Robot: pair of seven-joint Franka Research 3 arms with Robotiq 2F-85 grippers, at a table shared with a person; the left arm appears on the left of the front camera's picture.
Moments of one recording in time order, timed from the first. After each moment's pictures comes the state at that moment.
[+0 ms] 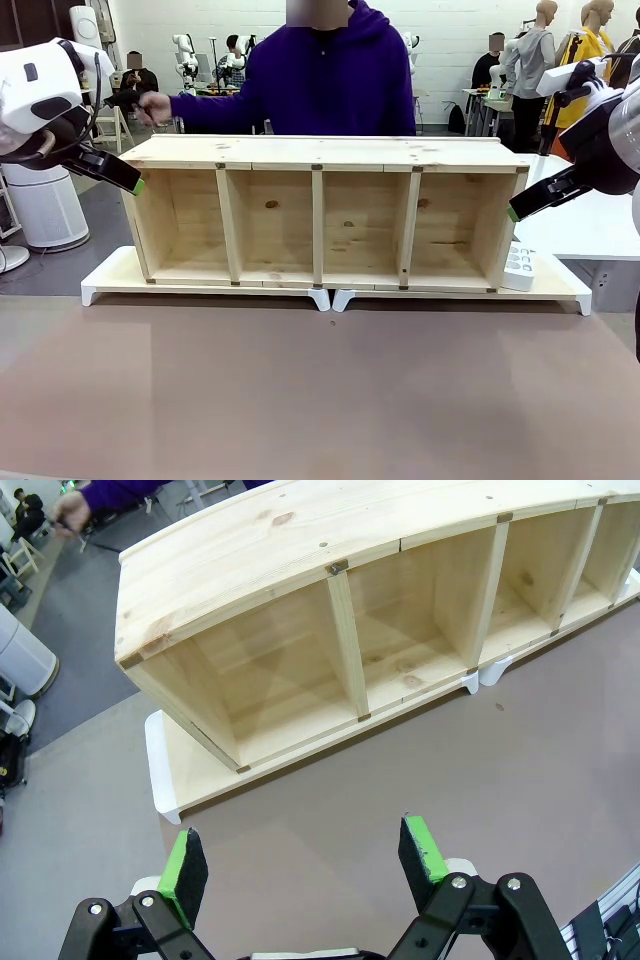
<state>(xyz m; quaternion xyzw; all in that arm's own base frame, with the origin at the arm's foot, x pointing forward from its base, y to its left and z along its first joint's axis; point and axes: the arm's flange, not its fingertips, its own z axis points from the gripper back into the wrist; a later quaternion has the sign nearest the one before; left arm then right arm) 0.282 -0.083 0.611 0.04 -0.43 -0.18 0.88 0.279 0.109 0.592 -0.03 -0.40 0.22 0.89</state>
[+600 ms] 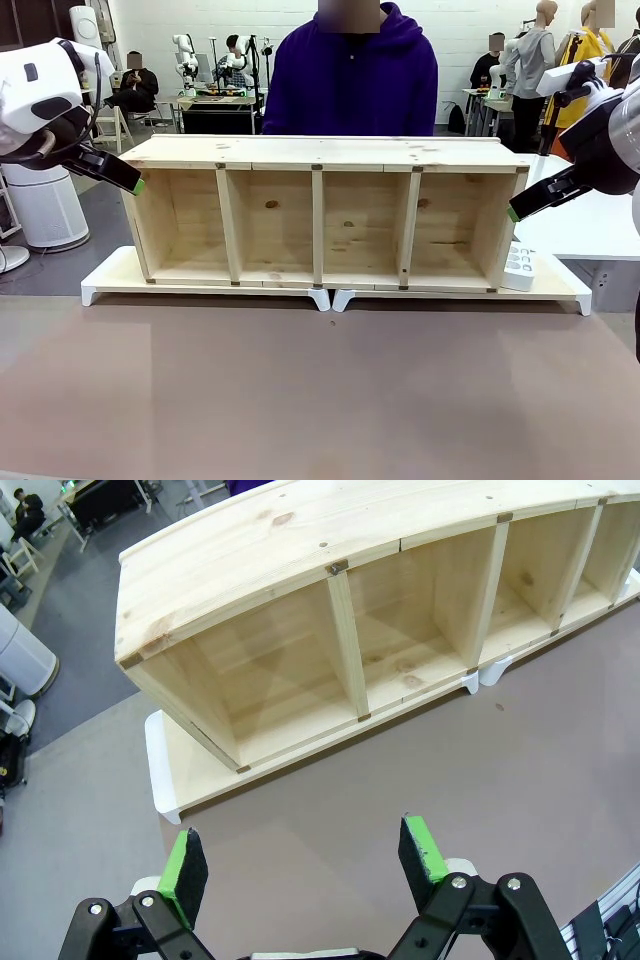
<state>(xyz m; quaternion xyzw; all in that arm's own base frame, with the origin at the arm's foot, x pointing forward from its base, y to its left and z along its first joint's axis) 0.282 -0.083 0.611 0.04 -0.43 -0.18 0.88 0.279 0.109 0.592 -0.03 -0.40 0.22 0.89</state>
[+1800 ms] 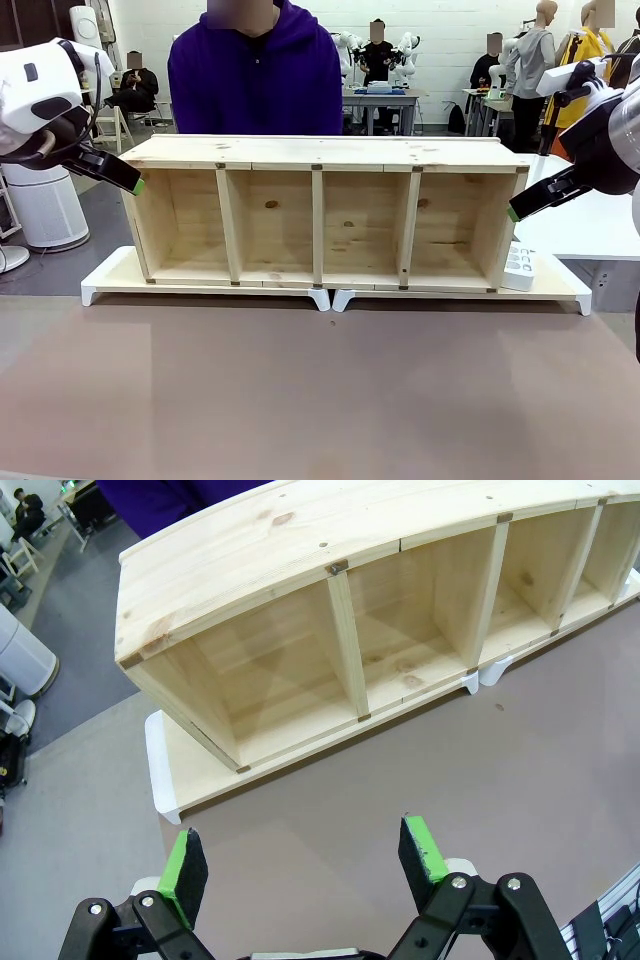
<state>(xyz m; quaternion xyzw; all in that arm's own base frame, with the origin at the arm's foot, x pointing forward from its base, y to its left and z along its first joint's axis) 0.282 -0.083 0.611 0.04 -0.43 -0.18 0.88 0.279 0.109 0.592 -0.03 -0.40 0.22 0.89</state>
